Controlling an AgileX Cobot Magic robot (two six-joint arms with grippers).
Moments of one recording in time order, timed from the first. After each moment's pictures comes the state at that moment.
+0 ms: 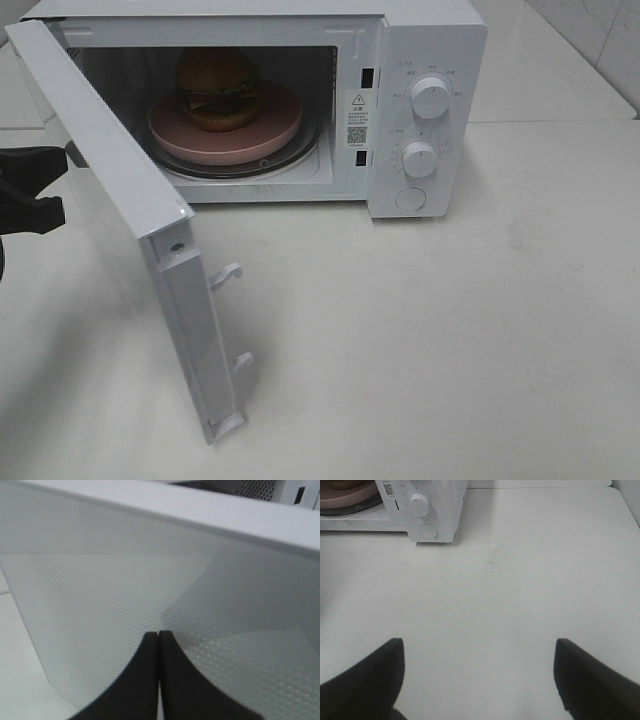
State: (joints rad) left arm -0.14 1.45 -0.37 0.46 -0.76 -0.32; right arm 0.05 0.00 -0.51 0.05 1.04 0.02
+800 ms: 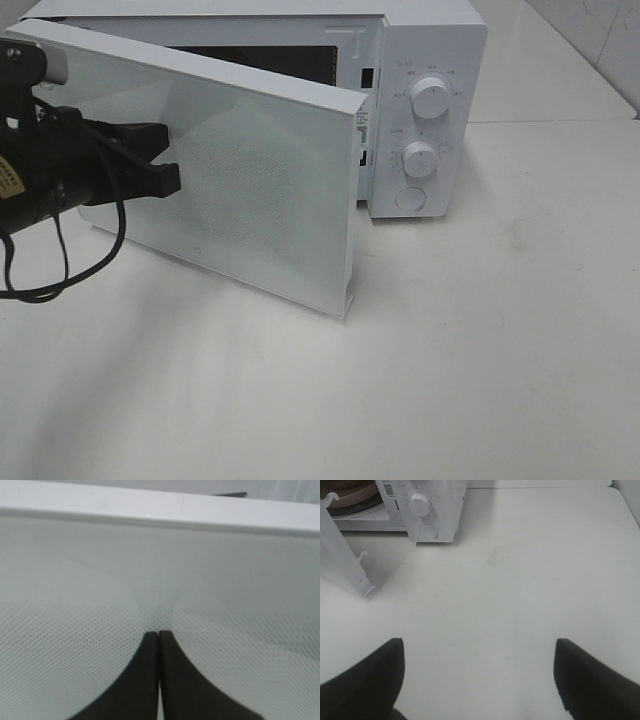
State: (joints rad) left arm -0.44 1.63 -0.56 0.12 -0.74 -0.18; right arm 0.05 0.00 -0.51 0.05 1.04 0.02
